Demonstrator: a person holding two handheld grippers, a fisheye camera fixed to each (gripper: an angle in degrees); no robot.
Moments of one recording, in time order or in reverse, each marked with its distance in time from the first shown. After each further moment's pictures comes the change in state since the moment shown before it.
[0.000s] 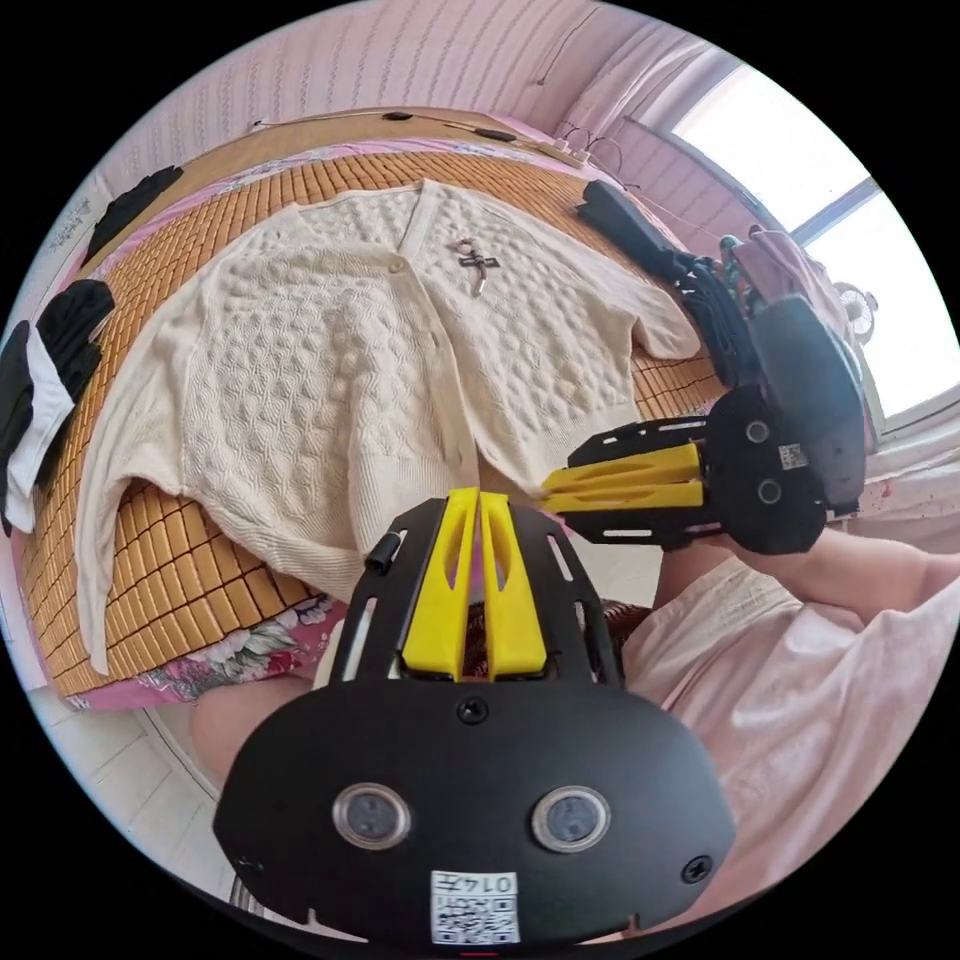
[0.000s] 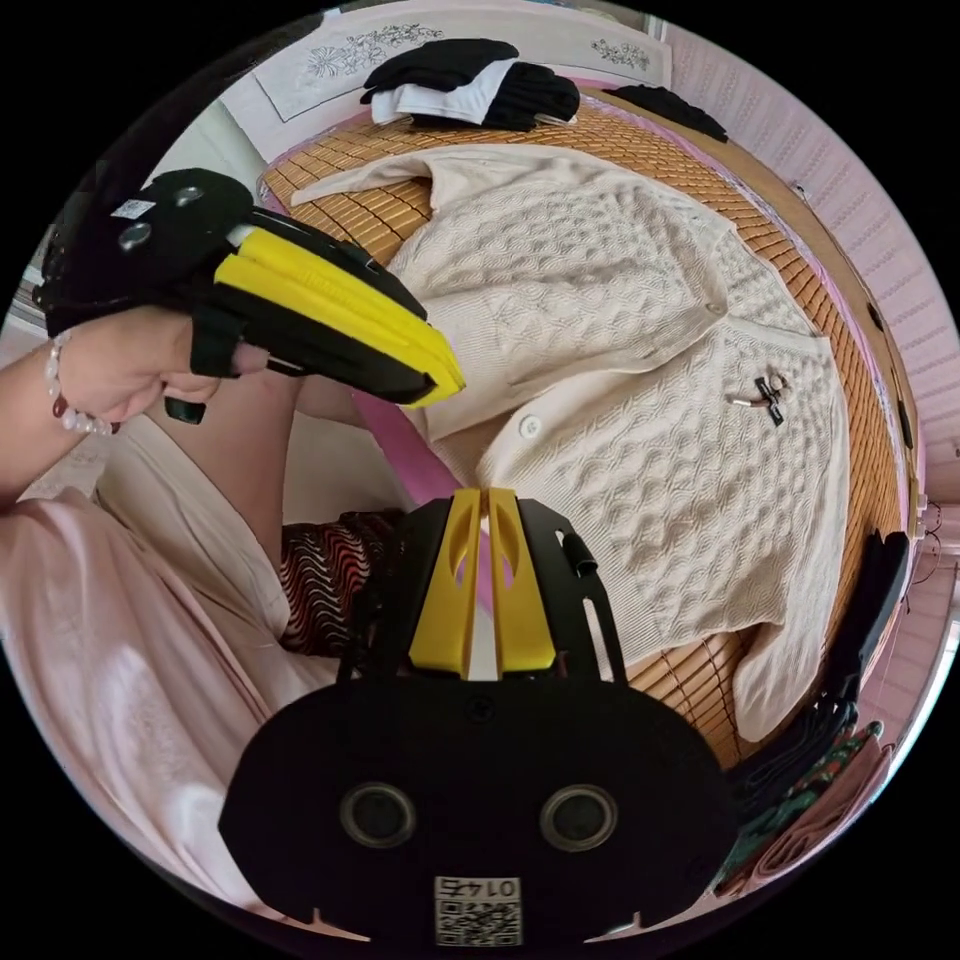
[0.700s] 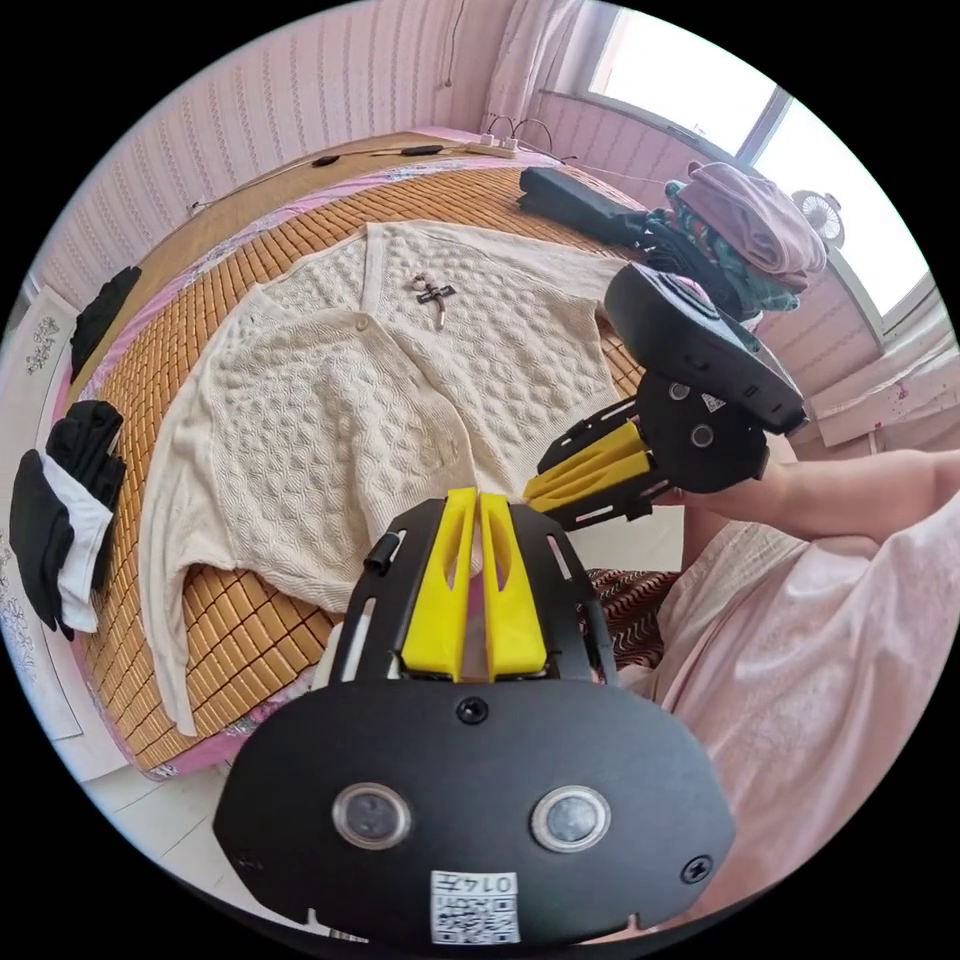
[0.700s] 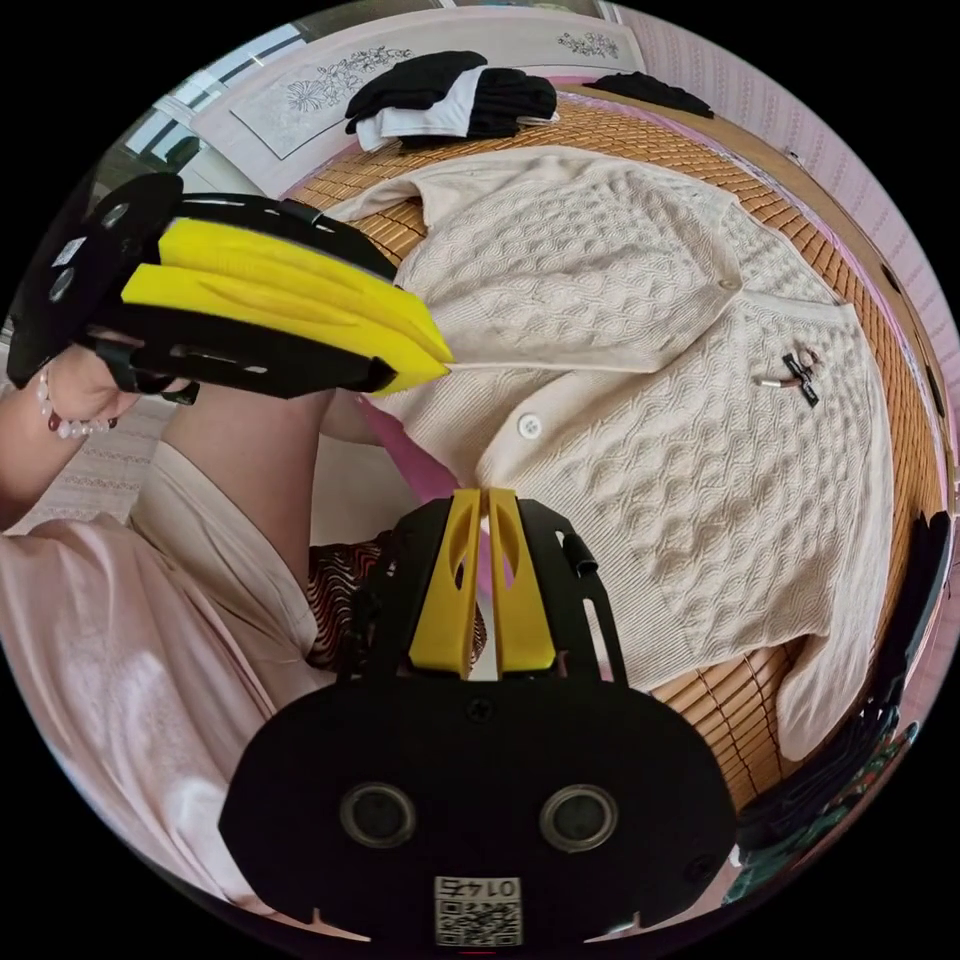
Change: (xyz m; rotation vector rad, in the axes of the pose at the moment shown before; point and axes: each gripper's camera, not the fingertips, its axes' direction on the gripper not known) left arm 0.057 -0.039 -0.031 0.022 -0.091 0.231; right arm 0.059 0.049 -0.011 0.039 -0.144 0.044
